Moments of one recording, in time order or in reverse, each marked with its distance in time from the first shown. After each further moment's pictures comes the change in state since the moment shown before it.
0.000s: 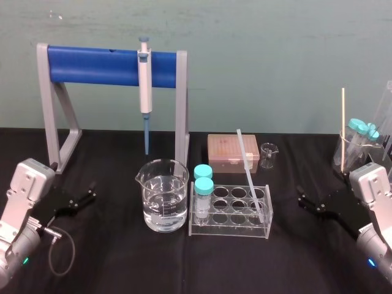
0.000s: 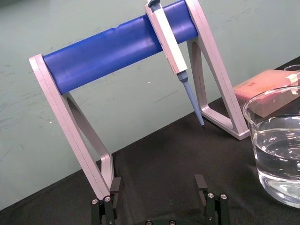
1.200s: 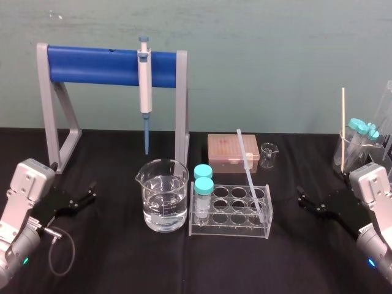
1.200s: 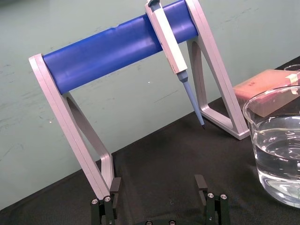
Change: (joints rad) left arm 0.000 0.000 0.000 0.000 0.000 0.000 0.000; right arm 0.000 0.000 0.000 0.000 0.000 0.000 0.000
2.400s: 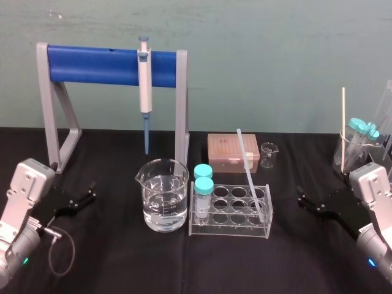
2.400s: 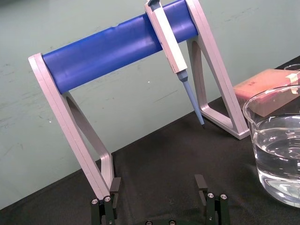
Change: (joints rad) left arm 0.000 0.000 0.000 0.000 0.000 0.000 0.000; right arm 0.000 0.000 0.000 0.000 0.000 0.000 0.000
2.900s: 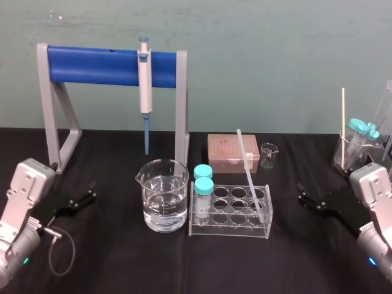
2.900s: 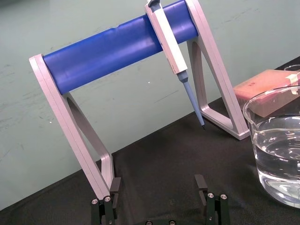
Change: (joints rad) left arm 0.000 0.000 0.000 0.000 0.000 0.000 0.000; right arm -0.004 -0.006 0.010 0.001 -0.029 -0.026 -0.001
